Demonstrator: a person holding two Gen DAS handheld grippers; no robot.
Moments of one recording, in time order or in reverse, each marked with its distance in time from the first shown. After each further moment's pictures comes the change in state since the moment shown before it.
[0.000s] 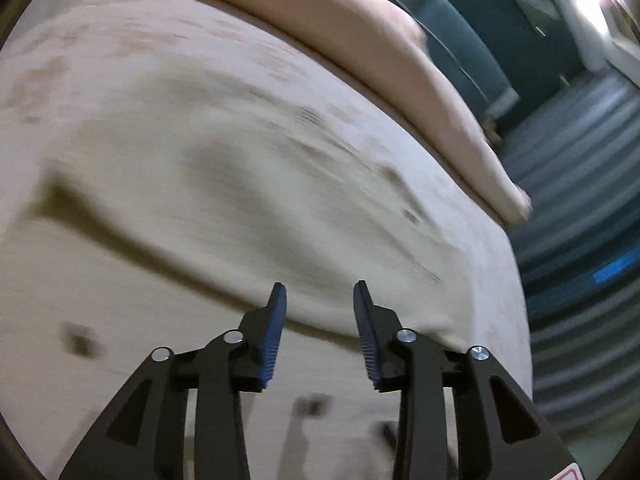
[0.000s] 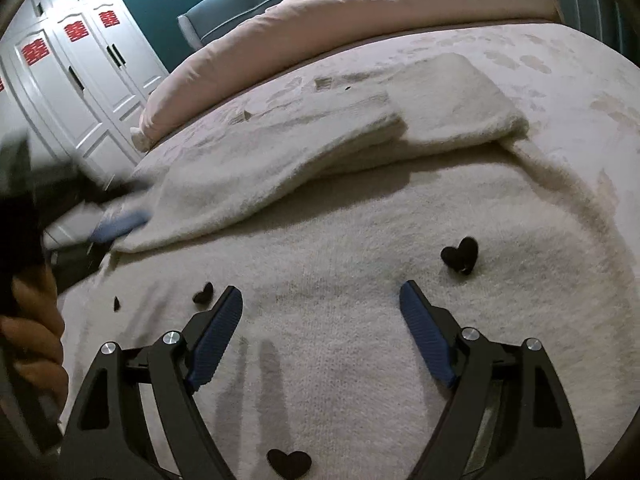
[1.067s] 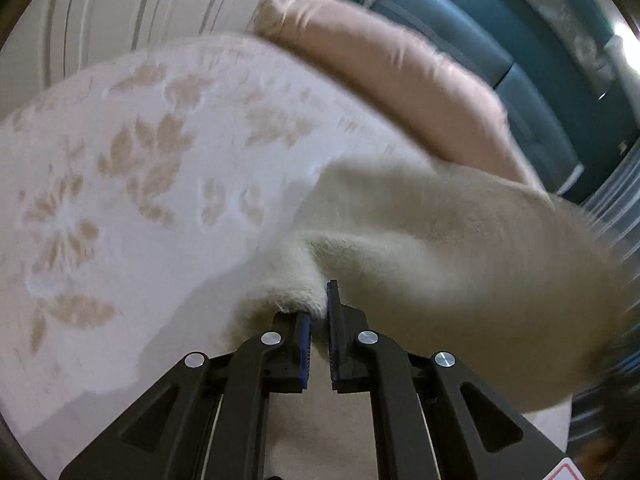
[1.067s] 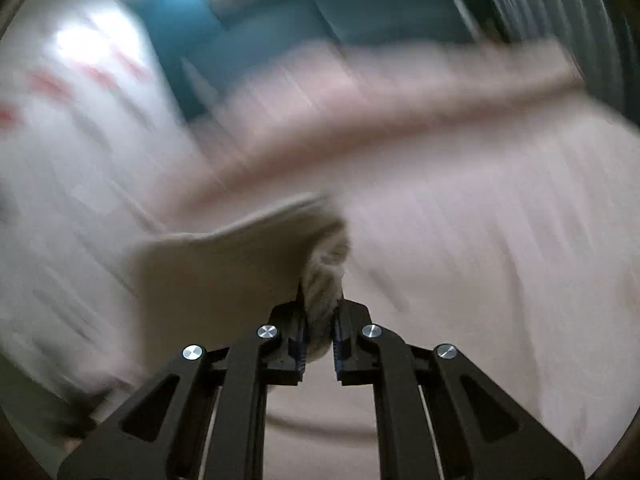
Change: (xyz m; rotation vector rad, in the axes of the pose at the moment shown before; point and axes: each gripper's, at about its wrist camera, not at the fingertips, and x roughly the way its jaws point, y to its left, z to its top) left arm -0.015 0.080 0.060 -0.112 -0.172 0.220; right arm 0.049 0.006 0.158 0.011 0.000 -0.107
